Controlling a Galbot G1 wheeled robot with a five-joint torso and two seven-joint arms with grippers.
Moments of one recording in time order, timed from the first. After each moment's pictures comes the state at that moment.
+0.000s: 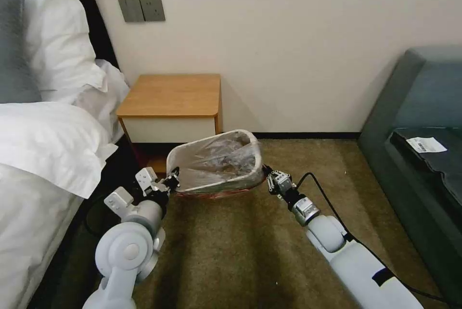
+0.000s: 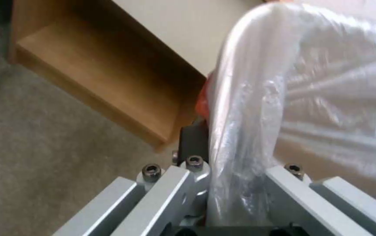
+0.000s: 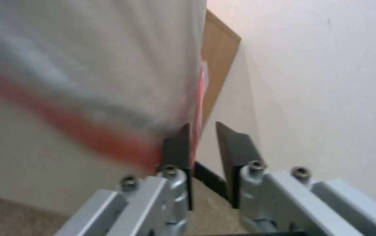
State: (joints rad) left arm 1.35 -1.42 -0.52 -2.19 -1.01 0.49 -0.53; right arm -1.02 1.11 0.08 1.47 -0.01 0.32 -0.05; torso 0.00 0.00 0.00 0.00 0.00
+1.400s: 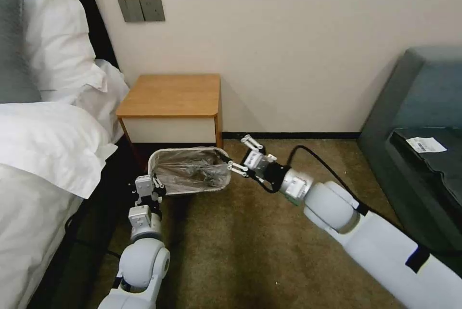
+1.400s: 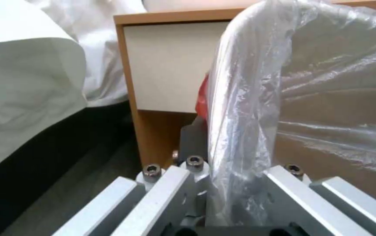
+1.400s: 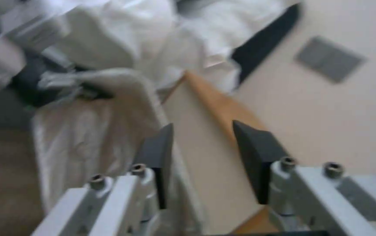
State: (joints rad) left arm 1.39 -1.41 -0.44 -1.94 -0.09 0.09 -0.37; right arm -0.68 0.90 -0.23 1.90 0.03 0.00 -0.32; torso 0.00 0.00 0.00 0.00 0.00
